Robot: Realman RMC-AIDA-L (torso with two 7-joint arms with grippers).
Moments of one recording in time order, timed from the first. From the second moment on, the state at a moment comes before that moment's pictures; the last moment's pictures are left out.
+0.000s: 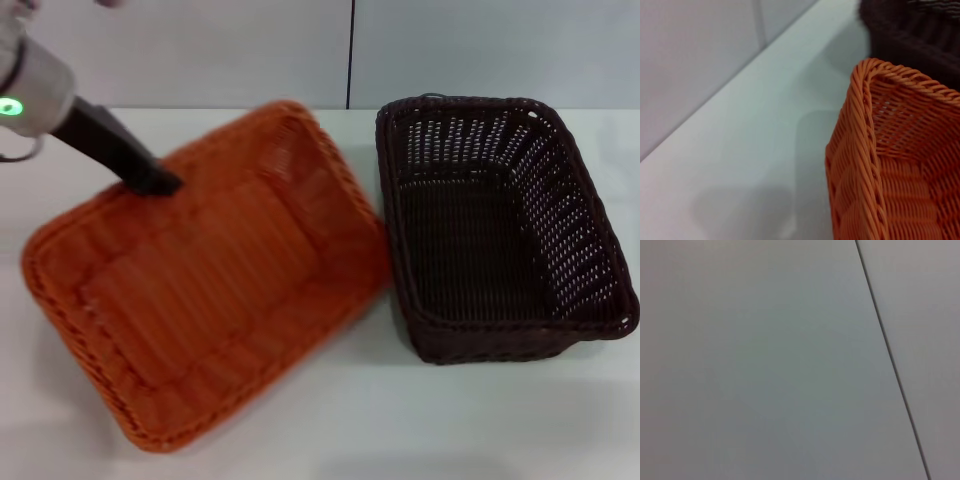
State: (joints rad) left arm -0.85 -2.00 0.91 1.21 2.75 1.63 -2.23; right arm 0.78 2.07 0.25 -0.05 -1.28 -1.22 0.27
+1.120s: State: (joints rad) left arm -1.01 -2.06 1.08 0.85 2.41 1.50 -1.97; right arm 0.78 2.07 0.25 -0.04 -1.29 -1.21 0.28
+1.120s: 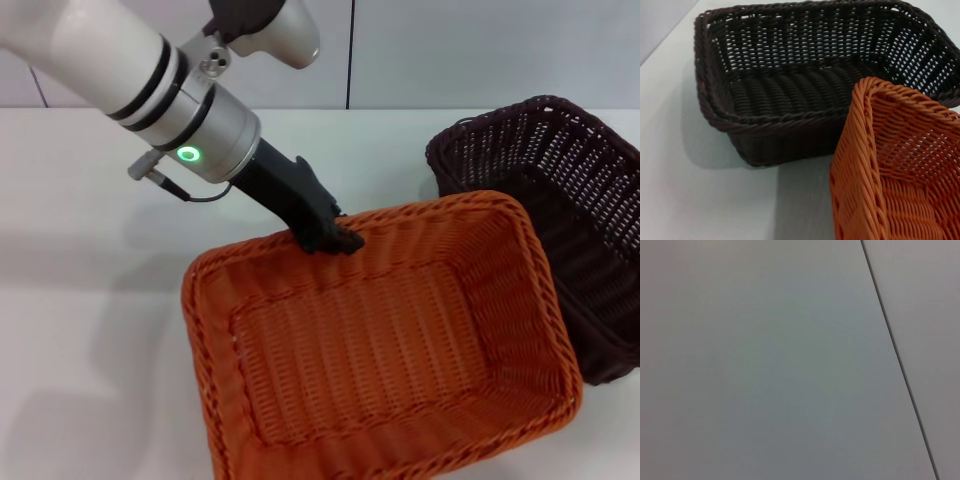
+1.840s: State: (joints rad) left arm -1.00 -2.06 1.13 0.87 2.41 1.41 -2.02; right arm 0.78 2.07 0.25 -0.04 -1.28 -1.19 0.27
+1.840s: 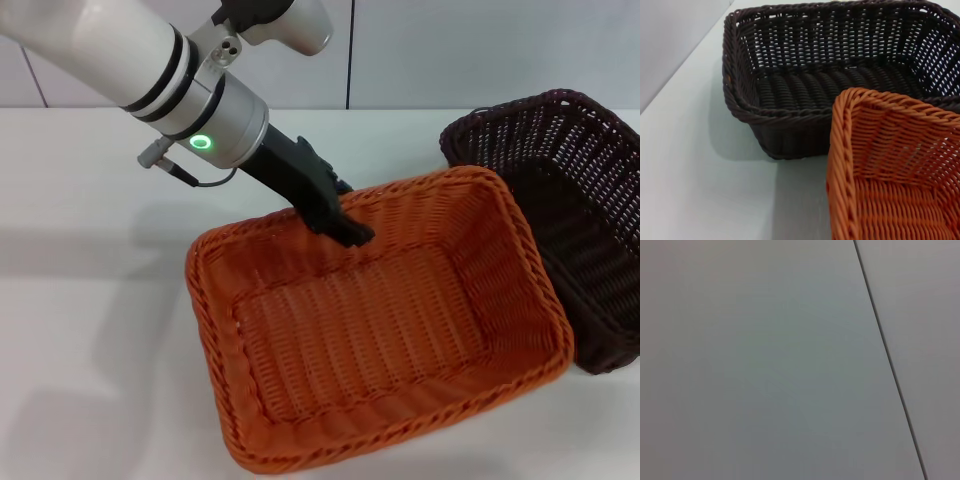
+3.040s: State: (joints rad) left arm -0.60 -2.07 1.17 0.84 1.08 0.91 -1.16; right arm 0.68 1.90 -0.54 -0.90 -2.31 -1.41 1.62
